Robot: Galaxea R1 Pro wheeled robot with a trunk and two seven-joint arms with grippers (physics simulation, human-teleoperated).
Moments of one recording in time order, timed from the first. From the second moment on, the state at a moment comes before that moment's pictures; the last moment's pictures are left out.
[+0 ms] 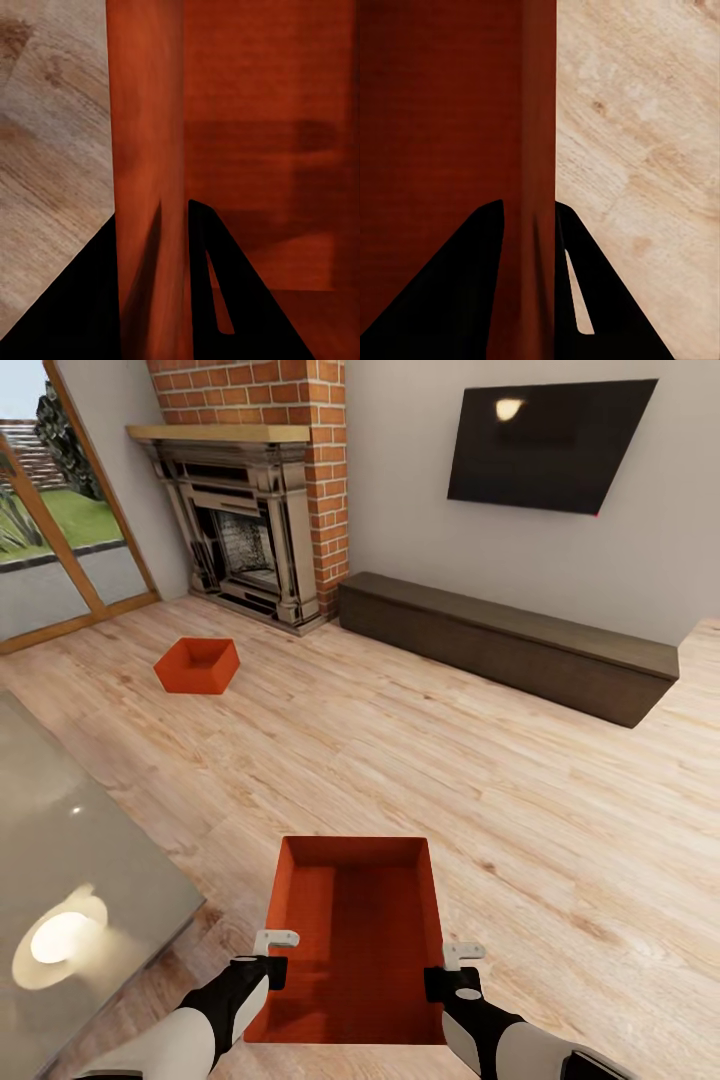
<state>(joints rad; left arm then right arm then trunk) -0.67 -0.11 0.02 -0.21 -0.06 0.21 0.16 -0.68 0.14 1.06 -0.01 -1.00 -0.14 -0.22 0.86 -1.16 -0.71</state>
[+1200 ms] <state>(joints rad) -0.67 -0.11 0.02 -0.21 -0.06 0.21 0.16 -0.68 0.14 1.06 -0.01 -1.00 -0.14 -0.22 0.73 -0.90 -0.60</state>
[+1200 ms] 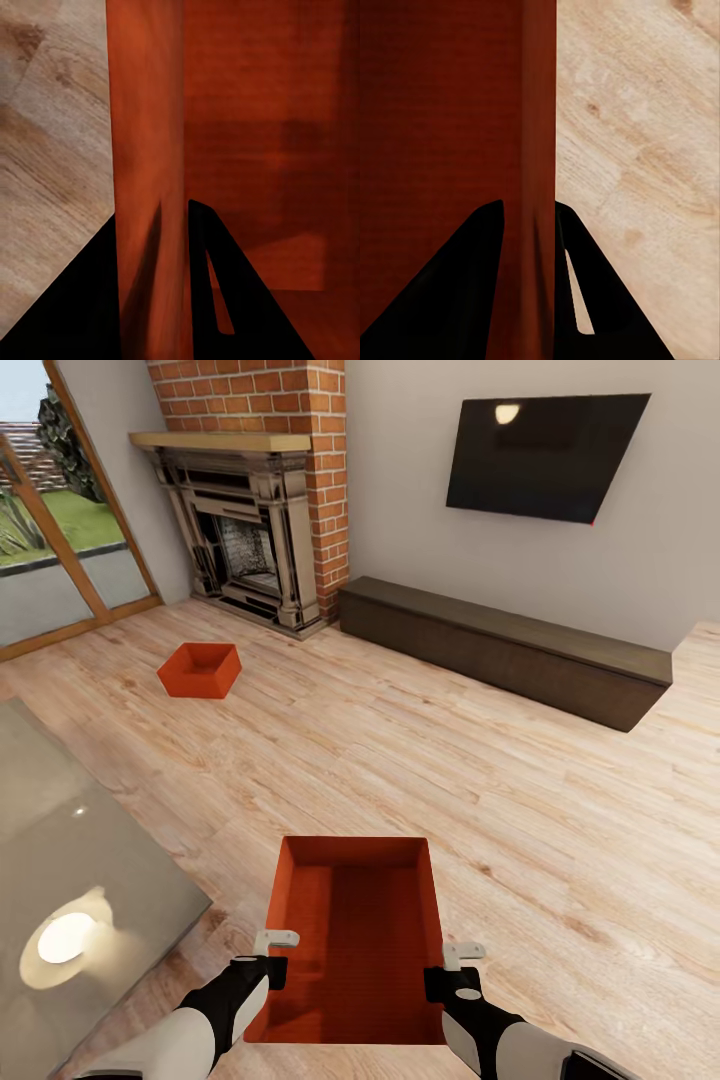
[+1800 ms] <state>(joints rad) -0.67 -0.11 0.02 -0.21 -0.06 0.21 0.16 -0.68 0.14 1.06 -0.01 -1.00 -0.14 -0.22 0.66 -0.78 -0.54</state>
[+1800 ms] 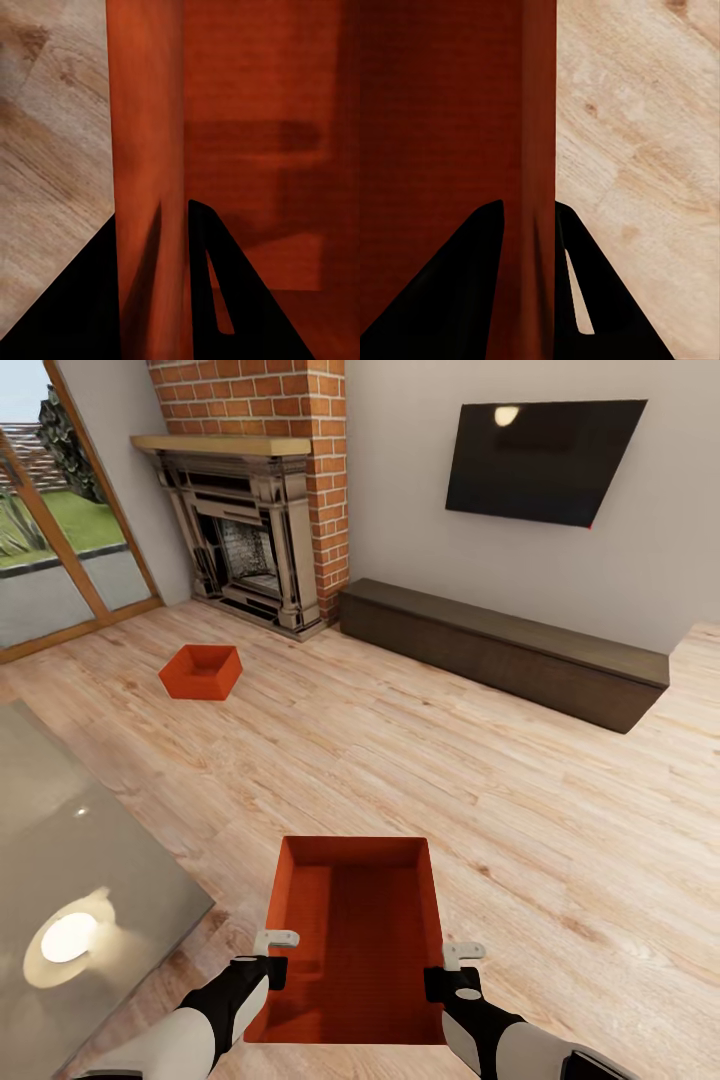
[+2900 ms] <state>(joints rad) -0.67 -0.11 0.02 -0.21 -0.06 0.20 0.16 -0.68 0.14 1.06 -0.01 -1.00 -0.14 -0.22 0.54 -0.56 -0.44</state>
